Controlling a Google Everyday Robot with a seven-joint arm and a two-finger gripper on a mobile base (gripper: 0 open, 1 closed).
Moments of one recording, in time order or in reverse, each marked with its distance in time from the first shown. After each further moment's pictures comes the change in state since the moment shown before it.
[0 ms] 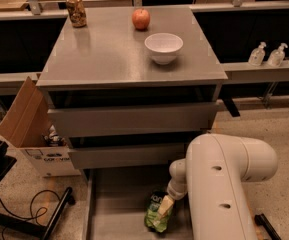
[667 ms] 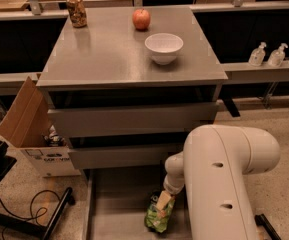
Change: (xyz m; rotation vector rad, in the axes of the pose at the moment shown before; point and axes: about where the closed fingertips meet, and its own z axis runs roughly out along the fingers) arm -0.018 0.006 -0.042 0.061 -0.022 -0.105
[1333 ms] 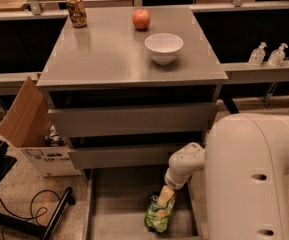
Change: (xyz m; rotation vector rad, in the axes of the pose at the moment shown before) arm -0.012 0.019 -0.090 0.090 -0.114 -0.139
